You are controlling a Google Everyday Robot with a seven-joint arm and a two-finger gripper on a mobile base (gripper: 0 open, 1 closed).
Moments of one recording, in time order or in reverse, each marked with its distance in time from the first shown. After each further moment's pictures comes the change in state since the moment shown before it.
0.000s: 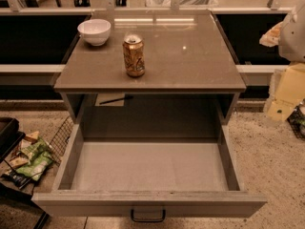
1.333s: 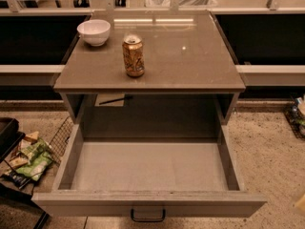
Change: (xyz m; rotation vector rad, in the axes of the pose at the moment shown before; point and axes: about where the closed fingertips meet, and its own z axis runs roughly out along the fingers) arm 0.078 0.102 0.032 0.070 -0.038 0.132
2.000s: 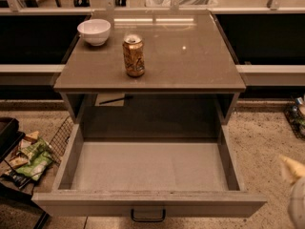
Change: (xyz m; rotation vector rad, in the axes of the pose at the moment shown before) arm 0.030 0.082 0.076 0.024 0.039 -0.045
